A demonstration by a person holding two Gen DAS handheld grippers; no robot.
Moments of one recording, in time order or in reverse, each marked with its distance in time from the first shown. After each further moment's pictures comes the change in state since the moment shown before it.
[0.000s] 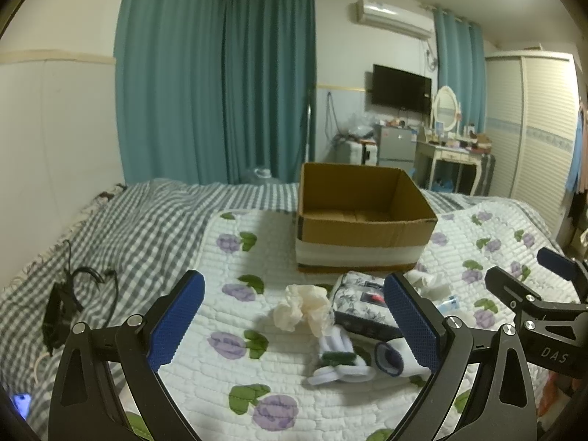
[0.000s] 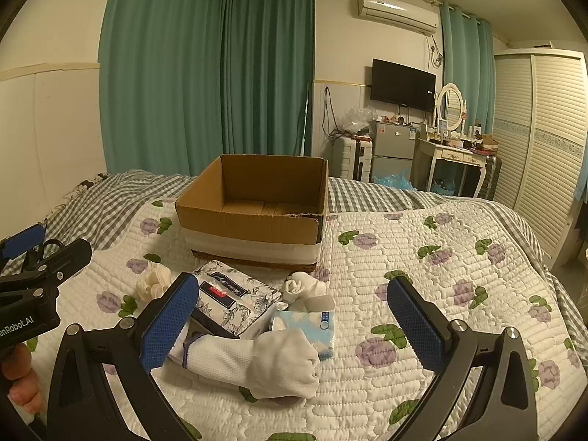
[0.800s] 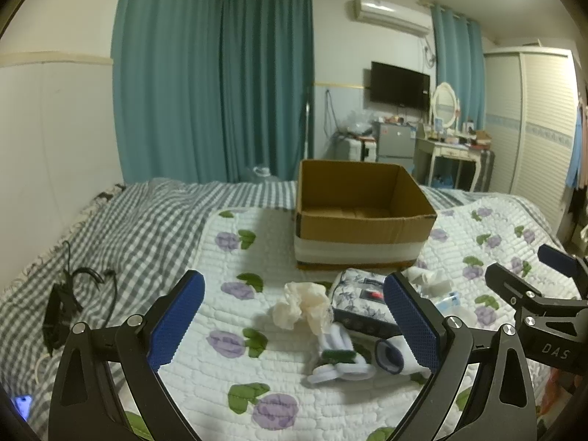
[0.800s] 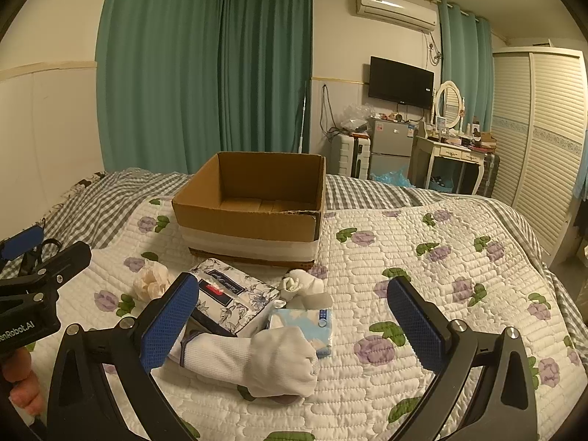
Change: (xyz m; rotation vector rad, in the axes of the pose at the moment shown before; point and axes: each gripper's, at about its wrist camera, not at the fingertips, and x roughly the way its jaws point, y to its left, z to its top) left arm 0.001 0.002 -0.003 0.006 0.005 -0.002; right arm 0.001 -0.002 -0.001 0.007 0.010 -0.007
